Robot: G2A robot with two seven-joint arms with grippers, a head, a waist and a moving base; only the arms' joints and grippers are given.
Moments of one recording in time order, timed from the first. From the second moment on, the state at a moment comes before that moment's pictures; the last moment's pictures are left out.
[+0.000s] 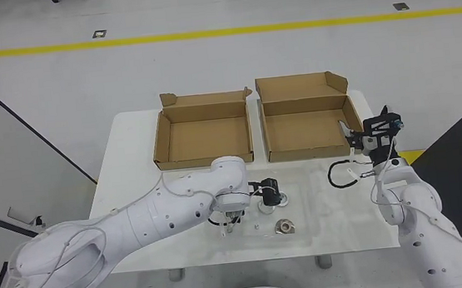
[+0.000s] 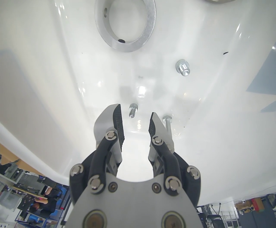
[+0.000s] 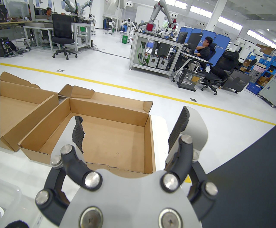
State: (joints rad) left arm 0.62 -1.23 -0.17 -1.58 0.74 -0.36 -1.46; right arm -1.73 -1.15 1.60 -1.80 -1.33 0.00 0.00
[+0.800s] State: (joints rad) left arm 0.63 -1.25 -0.17 -1.54 0.75 -0.37 -1.45; right arm -1.73 -1.15 1.60 -1.80 -1.33 0.00 0.00
